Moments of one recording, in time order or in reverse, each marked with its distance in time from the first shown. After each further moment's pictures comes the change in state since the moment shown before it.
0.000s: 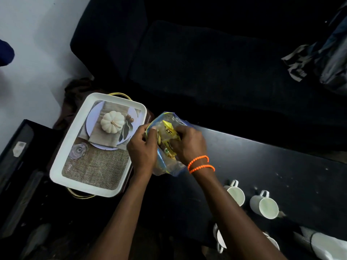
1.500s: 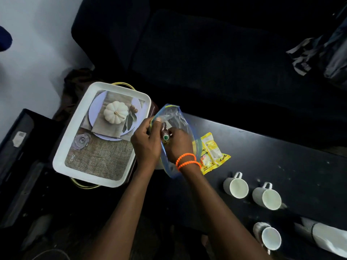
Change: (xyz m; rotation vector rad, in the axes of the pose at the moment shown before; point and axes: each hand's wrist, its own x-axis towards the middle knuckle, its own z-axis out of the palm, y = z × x) left_hand -0.004 -0.015 -0.006 -0.136 -0.031 0.021; right_hand -0.015 -0.016 0.057 0.036 -0.075 0.086
